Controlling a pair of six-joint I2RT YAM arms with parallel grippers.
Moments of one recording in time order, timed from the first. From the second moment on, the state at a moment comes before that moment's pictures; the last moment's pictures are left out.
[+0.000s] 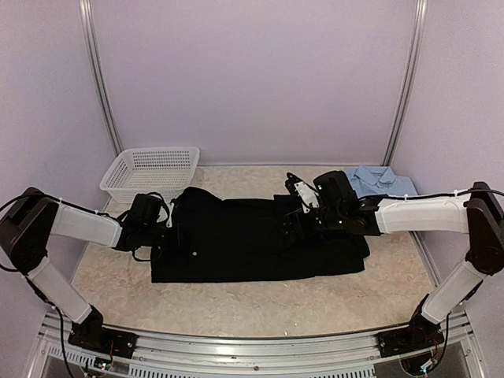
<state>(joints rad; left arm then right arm) -0.44 1.58 0.63 0.19 0.26 -0.45 0.77 1.59 0.96 -0.02 -0.11 0.20</state>
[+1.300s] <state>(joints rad) -0.34 1.43 0.86 -0.40 0.40 -0.48 0.70 1.71 0.84 -0.08 0.34 0.02</state>
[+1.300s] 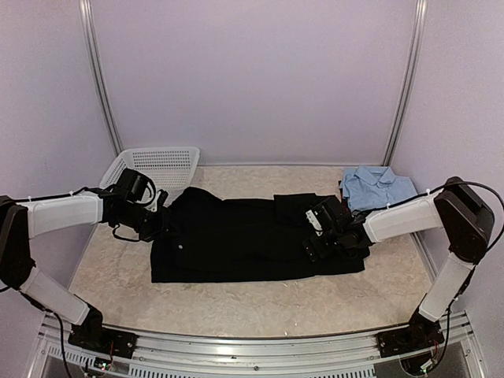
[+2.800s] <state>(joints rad) -0.65 1.48 0.73 -0.14 -0.02 -0.58 0.65 1.56 0.75 -0.30 0.21 0.26</state>
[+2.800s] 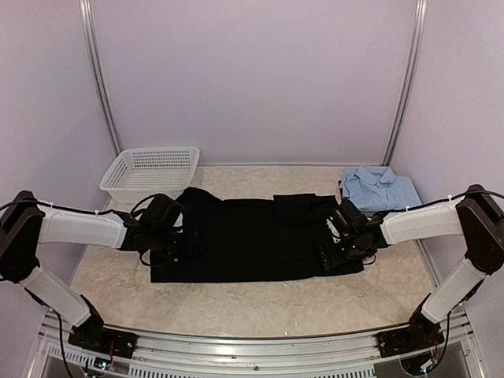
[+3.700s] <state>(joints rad) -0.82 1.35 0.55 -0.24 -0.09 -0.77 0.93 1.38 0.65 -0.58 0.14 0.69</state>
